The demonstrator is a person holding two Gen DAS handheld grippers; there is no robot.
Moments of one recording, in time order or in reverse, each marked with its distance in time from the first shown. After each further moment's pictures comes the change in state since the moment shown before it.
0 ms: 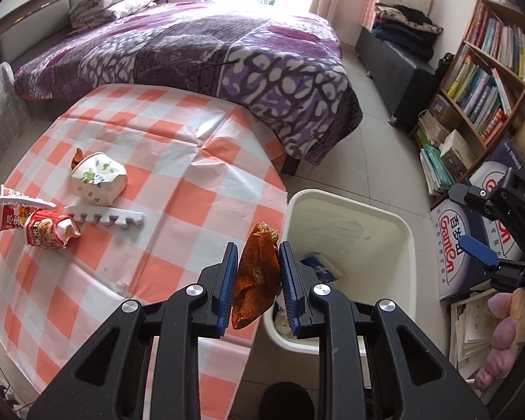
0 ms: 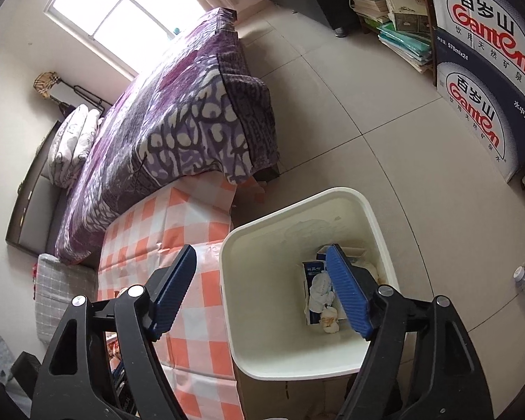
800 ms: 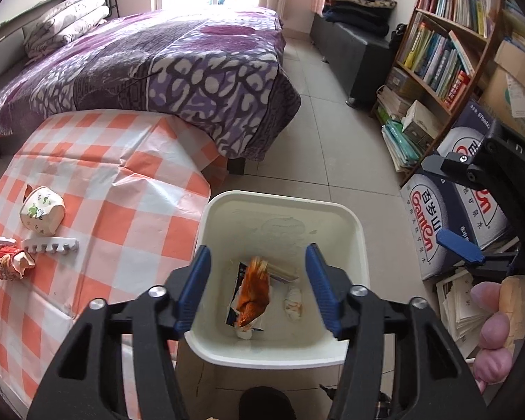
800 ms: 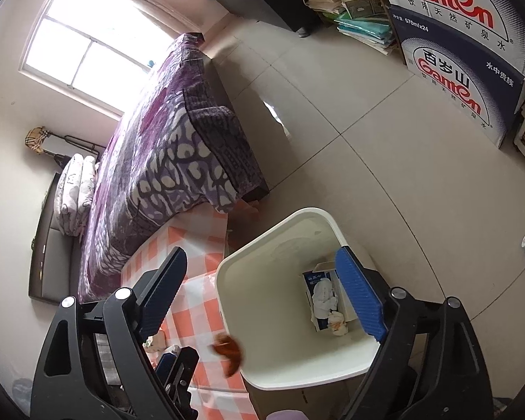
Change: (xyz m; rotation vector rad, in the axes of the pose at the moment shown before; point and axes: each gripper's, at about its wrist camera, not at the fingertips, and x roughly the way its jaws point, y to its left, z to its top) left arm 0.015 -0.083 0.003 0.136 0.006 -0.091; right arm -0.015 -0.054 0.024 0.194 -0.035 0.038
